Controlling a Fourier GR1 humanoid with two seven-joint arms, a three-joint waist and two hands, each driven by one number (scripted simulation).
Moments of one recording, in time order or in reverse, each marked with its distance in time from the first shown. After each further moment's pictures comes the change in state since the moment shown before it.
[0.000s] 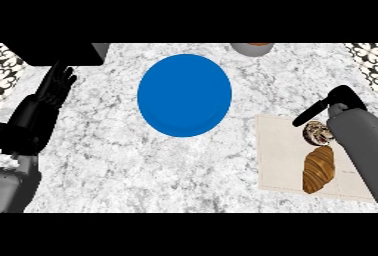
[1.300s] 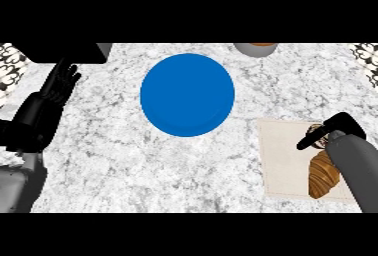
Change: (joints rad) left arm -0.018 -0.073 0.051 -0.004 -0.068 -0.059 0.021; right arm 0.150 0.061 -0.090 0.063 0.156 -0.048 -0.099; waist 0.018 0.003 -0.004
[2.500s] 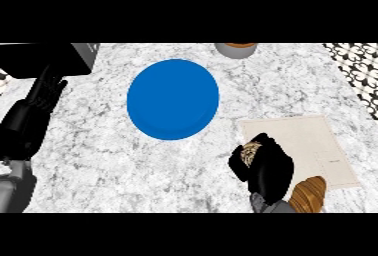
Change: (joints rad) left arm 0.060 0.016 0.043 -0.023 -0.008 0.017 0.031; right arm 0.393 0.371 0.364 -0.759 0.805 -0.152 0.158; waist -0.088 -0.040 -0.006
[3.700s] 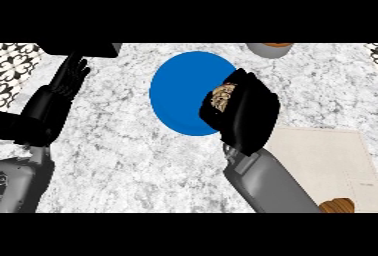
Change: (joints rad) left arm -0.111 -0.043 -0.055 0.025 -0.009 -0.048 -0.013; right arm -0.480 0.073 -0.068 -0.006 0.046 0.082 0.031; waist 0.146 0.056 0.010
